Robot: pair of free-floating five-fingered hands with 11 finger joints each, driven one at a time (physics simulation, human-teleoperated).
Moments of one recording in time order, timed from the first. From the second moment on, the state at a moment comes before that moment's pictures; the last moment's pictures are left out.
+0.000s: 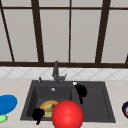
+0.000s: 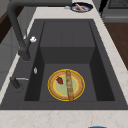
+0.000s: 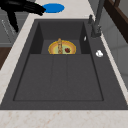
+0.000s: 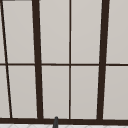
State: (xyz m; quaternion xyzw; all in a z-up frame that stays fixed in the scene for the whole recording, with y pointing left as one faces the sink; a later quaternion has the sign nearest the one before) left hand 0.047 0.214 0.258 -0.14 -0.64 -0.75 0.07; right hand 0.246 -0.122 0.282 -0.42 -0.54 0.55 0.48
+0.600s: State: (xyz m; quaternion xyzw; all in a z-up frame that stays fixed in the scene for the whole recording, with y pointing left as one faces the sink) left hand 0.047 0.214 0.258 -0.14 -0.64 -0.75 0.07; right hand 0.329 -0.064 0.285 -0.45 -0.56 0.53 0.46
